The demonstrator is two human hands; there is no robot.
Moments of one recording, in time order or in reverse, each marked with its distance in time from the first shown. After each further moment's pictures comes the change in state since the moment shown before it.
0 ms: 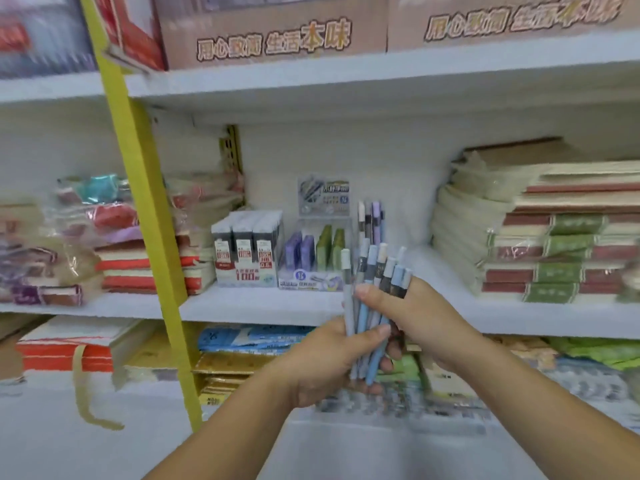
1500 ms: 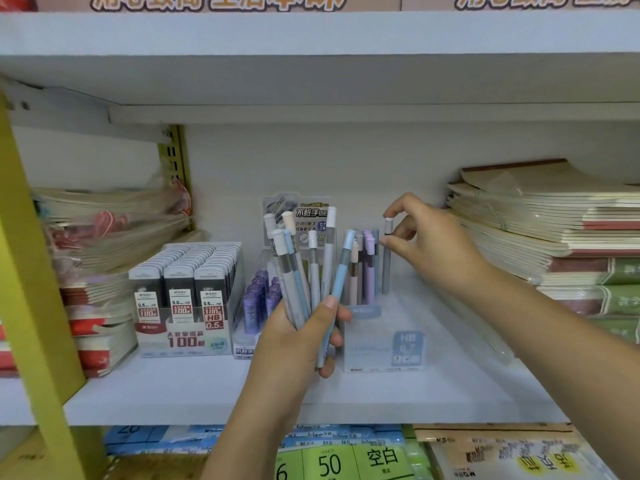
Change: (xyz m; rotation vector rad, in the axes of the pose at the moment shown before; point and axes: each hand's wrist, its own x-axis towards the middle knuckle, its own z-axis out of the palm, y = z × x) left_hand 0.093 0.015 -0.057 -0.149 0.406 0.420; right_hand 0.161 0.008 -0.095 -0.898 0.390 -0.395
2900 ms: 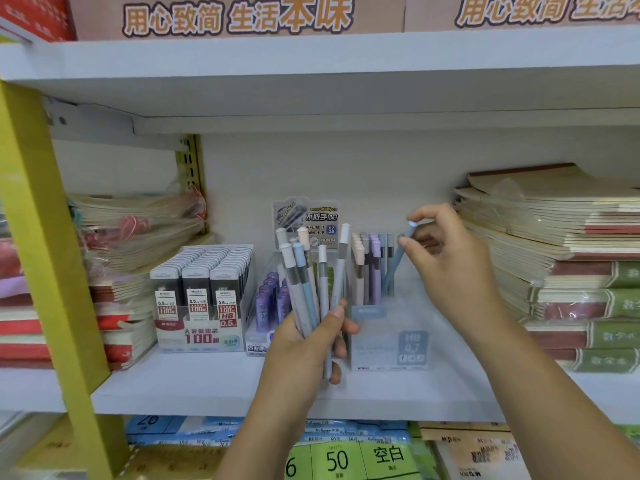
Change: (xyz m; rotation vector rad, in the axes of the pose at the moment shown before) left_hand -0.011 -0.001 0.001 0.000 0.074 -0.051; right_hand -0.035 -0.029 0.000 0.272 0.295 0.110
